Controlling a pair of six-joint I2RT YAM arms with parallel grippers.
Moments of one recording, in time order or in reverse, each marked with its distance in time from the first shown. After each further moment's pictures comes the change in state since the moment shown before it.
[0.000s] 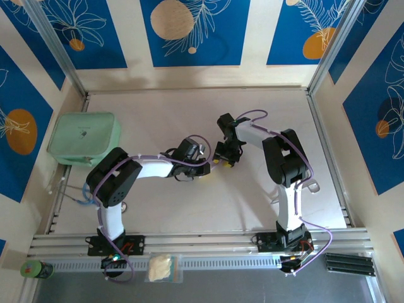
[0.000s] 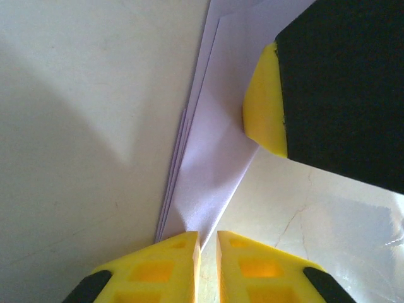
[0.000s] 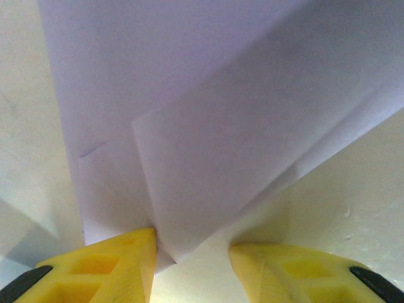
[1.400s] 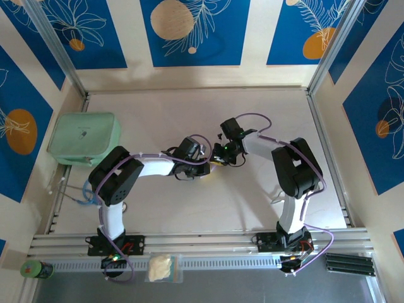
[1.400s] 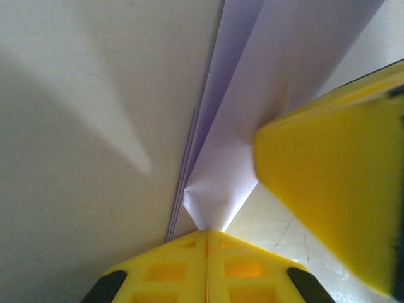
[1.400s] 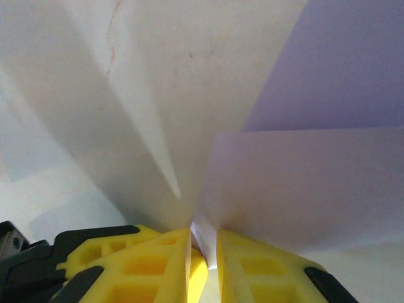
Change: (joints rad) left arm 0.006 0.026 0.032 -0.042 0.039 0.000; right arm 0.014 -0.204 -0.258 0.389 -0.159 -0.098
